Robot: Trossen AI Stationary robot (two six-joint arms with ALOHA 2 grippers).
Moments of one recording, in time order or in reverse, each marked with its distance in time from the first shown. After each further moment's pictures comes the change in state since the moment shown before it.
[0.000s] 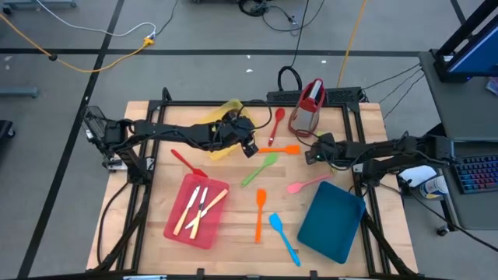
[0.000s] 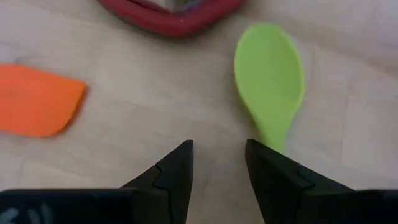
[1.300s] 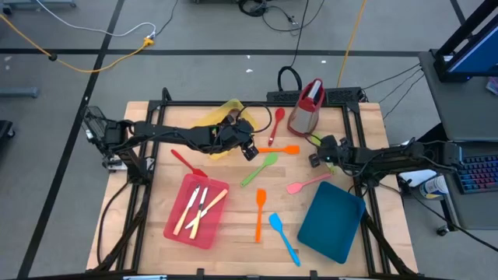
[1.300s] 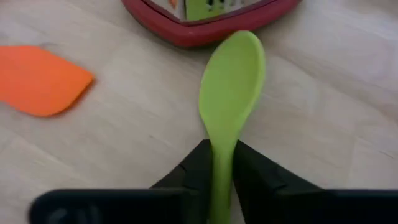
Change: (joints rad) left arm -0.028 0.000 0.000 -0.039 0.002 -0.113; right arm -0.028 -0.116 -0.208 0.328 -0.006 -0.308
